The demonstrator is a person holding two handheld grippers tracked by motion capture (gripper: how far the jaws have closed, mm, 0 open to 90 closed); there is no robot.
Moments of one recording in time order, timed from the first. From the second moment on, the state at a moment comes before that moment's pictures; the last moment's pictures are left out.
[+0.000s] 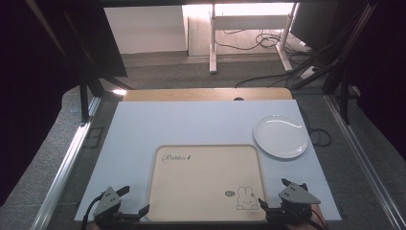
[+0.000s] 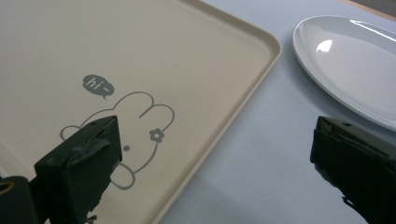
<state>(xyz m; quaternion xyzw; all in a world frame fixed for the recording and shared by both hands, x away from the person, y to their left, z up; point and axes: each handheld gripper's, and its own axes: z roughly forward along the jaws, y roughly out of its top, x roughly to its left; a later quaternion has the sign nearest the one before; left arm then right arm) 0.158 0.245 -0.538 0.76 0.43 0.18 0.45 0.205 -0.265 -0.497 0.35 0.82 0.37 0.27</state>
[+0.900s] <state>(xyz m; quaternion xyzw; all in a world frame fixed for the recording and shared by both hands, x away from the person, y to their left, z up) 0.158 0.245 -0.538 0.76 0.43 0.18 0.45 0.214 -0.268 -0.491 0.31 0.84 0.33 0.32</state>
